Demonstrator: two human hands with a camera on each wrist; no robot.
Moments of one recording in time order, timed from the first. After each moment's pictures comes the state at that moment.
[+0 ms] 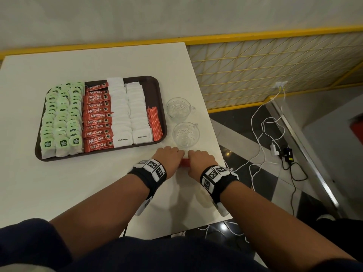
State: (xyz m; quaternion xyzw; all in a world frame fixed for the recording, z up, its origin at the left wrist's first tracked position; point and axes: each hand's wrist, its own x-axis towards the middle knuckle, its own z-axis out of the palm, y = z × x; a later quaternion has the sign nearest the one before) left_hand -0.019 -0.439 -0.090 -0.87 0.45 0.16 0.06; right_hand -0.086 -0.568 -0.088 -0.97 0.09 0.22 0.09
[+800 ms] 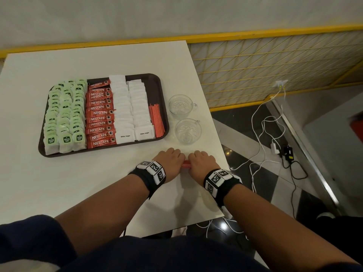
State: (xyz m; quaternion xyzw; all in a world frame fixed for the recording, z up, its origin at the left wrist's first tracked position) left_hand -0.035 -0.425 -0.095 -0.86 0.48 0.17 0.06; right_hand -0.106 -0.560 -0.102 -0.98 0.06 0.17 0.08
